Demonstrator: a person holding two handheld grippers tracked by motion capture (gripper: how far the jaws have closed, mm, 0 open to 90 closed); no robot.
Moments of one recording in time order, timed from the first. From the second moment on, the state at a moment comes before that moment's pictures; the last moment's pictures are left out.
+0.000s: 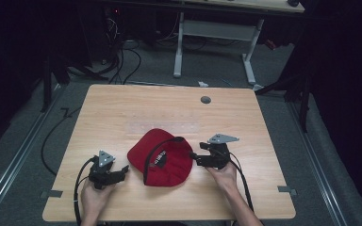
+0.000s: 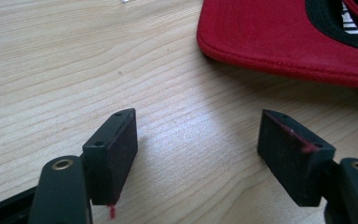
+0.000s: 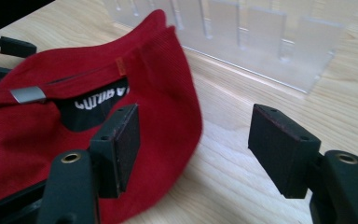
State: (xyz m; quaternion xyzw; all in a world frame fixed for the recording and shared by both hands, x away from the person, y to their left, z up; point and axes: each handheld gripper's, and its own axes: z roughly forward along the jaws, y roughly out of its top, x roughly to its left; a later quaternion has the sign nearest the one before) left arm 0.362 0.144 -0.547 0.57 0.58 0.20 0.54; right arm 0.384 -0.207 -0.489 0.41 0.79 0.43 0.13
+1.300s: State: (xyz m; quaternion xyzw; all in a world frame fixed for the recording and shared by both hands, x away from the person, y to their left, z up) left arm 0.362 0.144 -0.547 0.58 0.58 0.20 0.54; right arm 0.439 -0.145 -0.518 0.39 0.82 0.40 0.09
